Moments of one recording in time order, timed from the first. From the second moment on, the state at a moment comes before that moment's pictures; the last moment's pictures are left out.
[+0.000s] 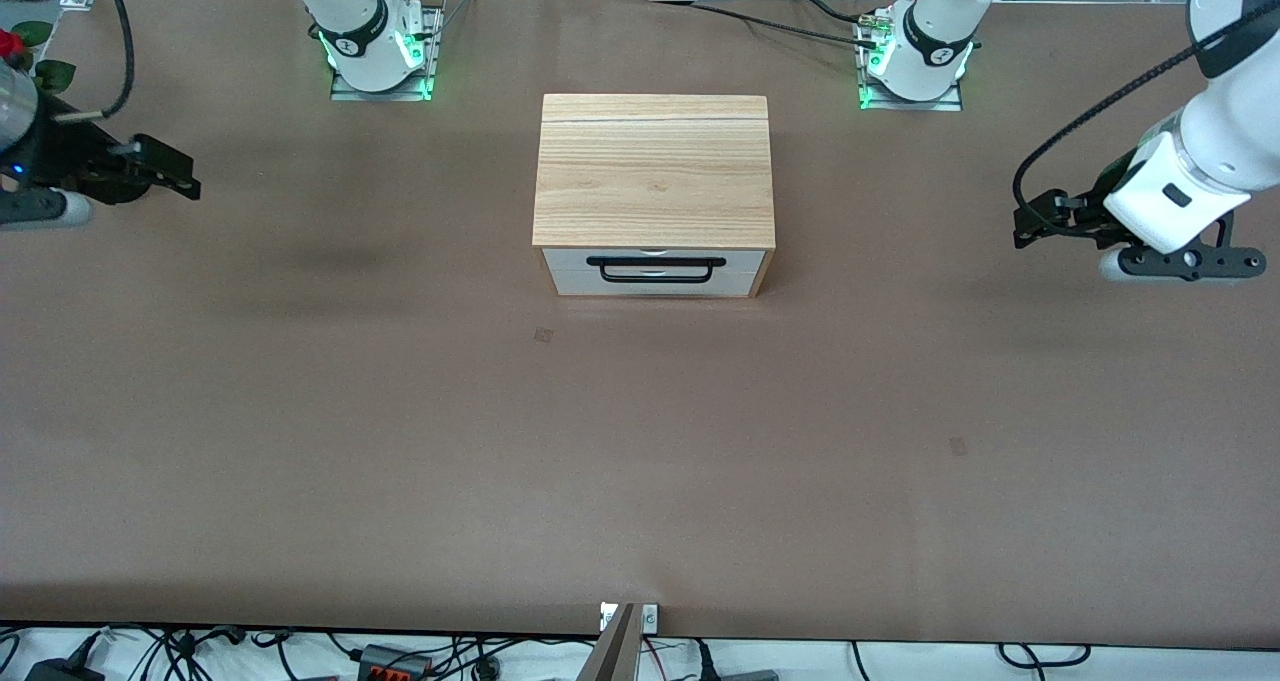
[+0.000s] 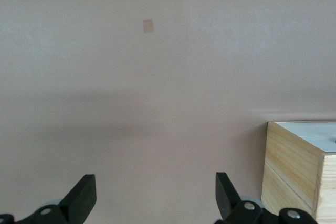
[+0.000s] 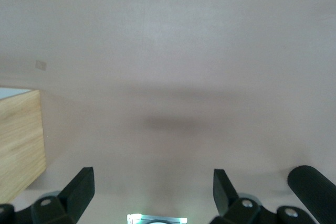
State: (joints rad) left arm 0.22 0.03 -0.31 -1.69 -0.01 1.65 -0.10; right arm -0.02 -0.03 0.02 -1.65 0.00 1.54 -0.06
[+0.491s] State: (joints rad) left arm 0.23 0.02 -0.31 -1.71 -0.01 1.67 -0.10; right arm -0.03 -0.03 0.01 -1.66 0.00 1.54 0.01
